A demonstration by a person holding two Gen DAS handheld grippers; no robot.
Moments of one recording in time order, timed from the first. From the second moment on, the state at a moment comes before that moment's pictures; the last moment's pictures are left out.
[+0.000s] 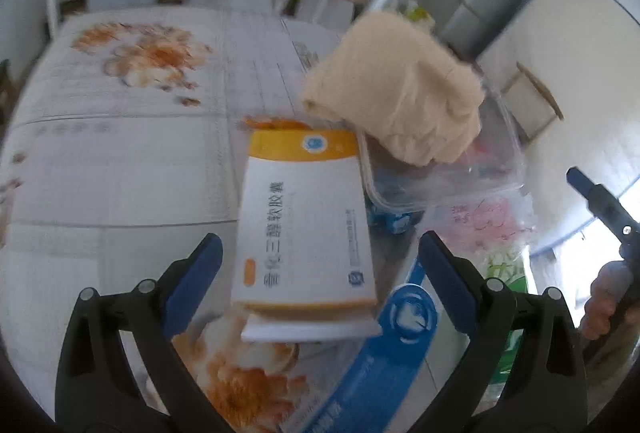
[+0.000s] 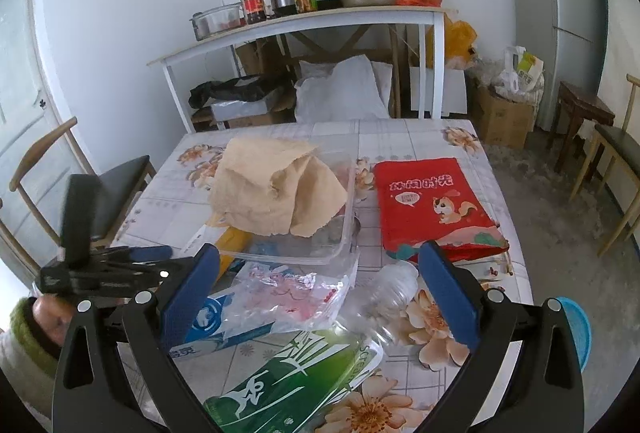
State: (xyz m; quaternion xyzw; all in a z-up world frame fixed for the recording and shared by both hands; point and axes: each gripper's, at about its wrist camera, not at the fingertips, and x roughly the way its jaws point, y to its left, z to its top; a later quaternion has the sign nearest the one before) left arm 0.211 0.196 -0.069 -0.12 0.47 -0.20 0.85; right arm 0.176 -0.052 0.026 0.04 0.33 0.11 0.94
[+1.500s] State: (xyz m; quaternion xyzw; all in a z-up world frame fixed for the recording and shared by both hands) left arm 0.174 0.242 -0.077 -0.15 0.48 -0.10 0.86; right arm 0.244 0.029 0.052 -0.20 0.32 0.22 0.90
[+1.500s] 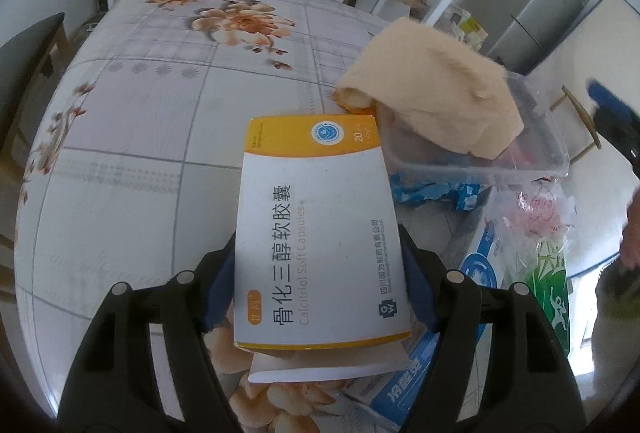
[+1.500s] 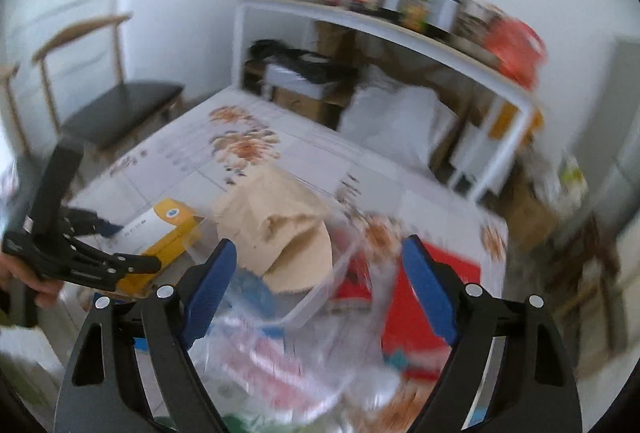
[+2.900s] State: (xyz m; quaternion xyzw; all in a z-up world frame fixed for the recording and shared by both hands) left arm 0.153 0.270 -0.064 -0.18 0.44 -0.06 0.88; right arm 0.318 0.077 0.055 -0.28 0.34 0.24 0.87
